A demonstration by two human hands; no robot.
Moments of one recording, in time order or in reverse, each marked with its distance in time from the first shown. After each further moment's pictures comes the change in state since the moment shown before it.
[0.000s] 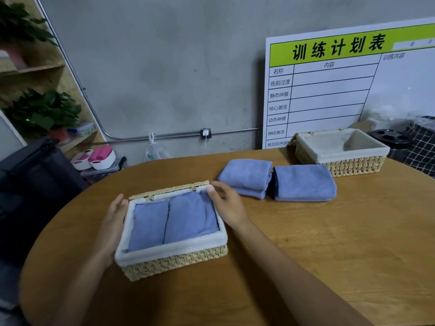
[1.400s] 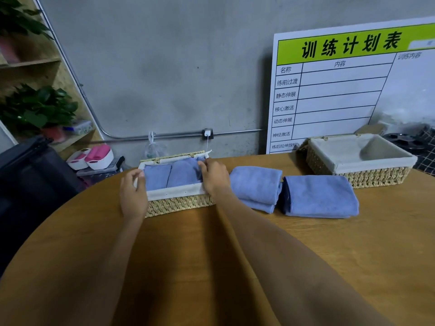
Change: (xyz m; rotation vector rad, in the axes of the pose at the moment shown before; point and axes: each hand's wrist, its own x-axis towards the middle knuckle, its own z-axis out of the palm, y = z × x) left_hand 0.137 -0.004 0.081 0.129 0.313 0.343; right_hand 0.145 -0.006 0.038 -0.466 0.099 -0.087
